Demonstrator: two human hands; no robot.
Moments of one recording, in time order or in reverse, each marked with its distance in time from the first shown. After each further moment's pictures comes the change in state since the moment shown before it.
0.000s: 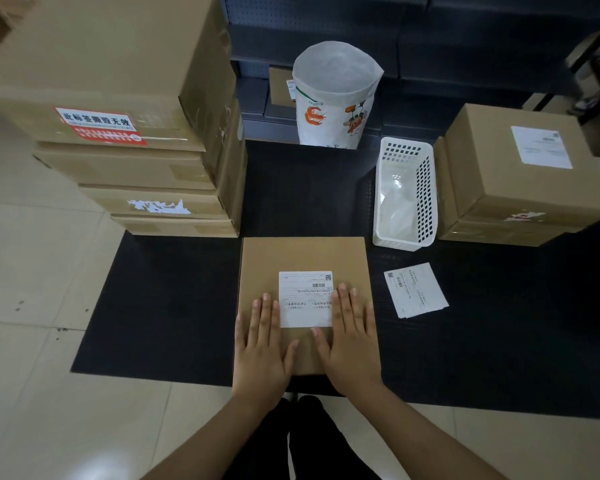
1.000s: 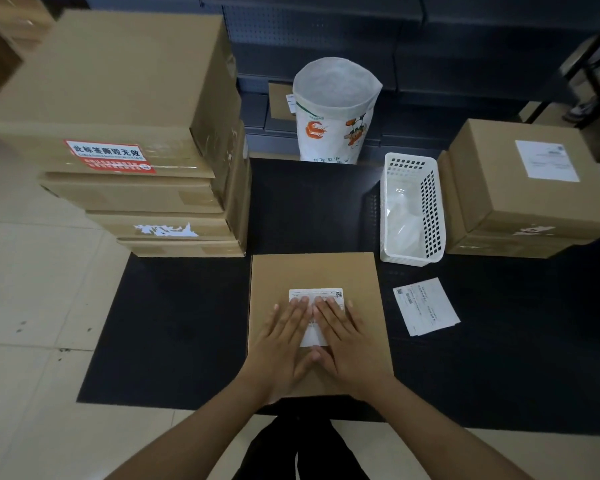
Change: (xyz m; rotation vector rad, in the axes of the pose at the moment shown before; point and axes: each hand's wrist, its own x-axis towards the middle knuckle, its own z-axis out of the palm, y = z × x) left_hand 0.050 -0.023 -0.013 0.007 -0.117 0.406; right_hand 0.037 0.004 -0.003 -0.102 -0.062 -0.387
